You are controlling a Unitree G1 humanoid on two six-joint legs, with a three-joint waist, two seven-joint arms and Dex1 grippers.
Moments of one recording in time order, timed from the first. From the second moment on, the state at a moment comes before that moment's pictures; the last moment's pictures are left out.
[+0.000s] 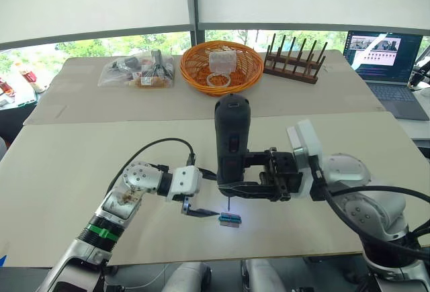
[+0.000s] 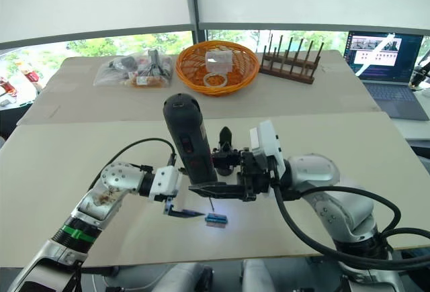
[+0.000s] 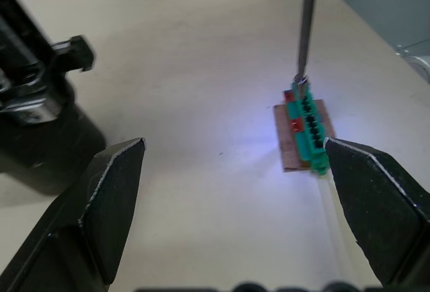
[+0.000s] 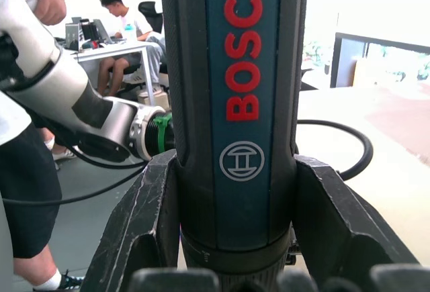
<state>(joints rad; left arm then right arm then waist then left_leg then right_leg) -0.42 0.55 -0.28 0.07 -0.18 -0.04 -1.27 -0.41 -0.59 0.06 -0.56 0.83 0.61 0.98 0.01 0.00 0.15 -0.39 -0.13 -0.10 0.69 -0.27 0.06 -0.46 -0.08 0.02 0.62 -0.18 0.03</state>
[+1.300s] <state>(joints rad) -0.90 0.21 -0.26 0.98 -0.06 -0.32 -1.26 -0.51 -0.68 -0.02 -0.55 0.89 0.68 0.89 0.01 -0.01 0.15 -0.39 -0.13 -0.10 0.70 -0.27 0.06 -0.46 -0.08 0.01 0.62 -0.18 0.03</state>
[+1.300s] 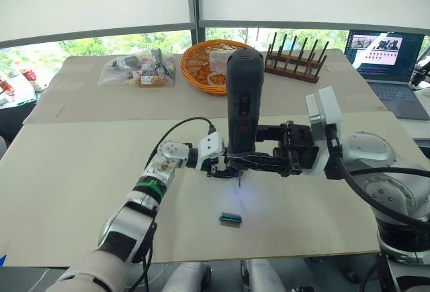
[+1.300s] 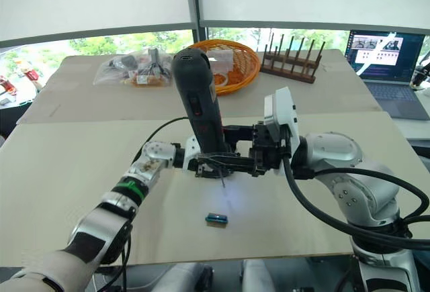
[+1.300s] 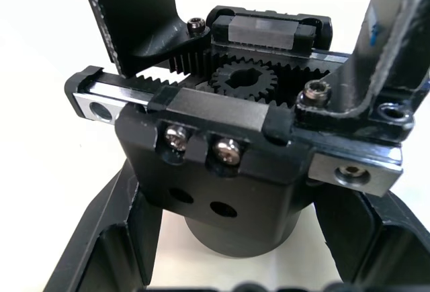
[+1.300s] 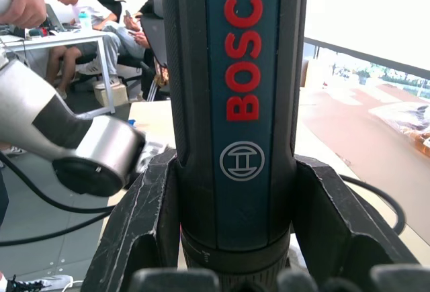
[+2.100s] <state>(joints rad) -0.55 0.24 -0.18 0.50 -0.07 -0.08 -1.05 -0.59 -0.61 0.00 -0.54 0.92 0.69 0.82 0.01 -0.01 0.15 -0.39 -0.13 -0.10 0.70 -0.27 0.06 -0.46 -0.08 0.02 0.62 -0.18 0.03</state>
